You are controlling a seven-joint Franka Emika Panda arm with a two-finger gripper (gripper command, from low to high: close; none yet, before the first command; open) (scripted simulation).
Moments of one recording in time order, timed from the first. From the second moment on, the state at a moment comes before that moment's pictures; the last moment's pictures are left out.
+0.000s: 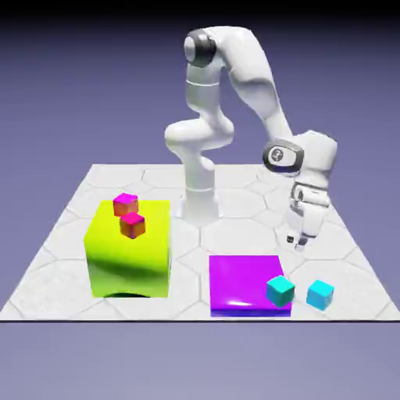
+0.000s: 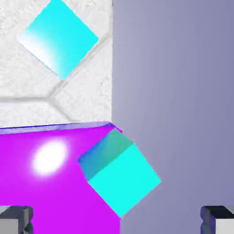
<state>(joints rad) 0.50 0.23 0.11 -2.24 -0.79 2.43 0.24</state>
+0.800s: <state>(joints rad) 0.56 0.41 0.05 -2.04 -0.97 2.06 0.17</state>
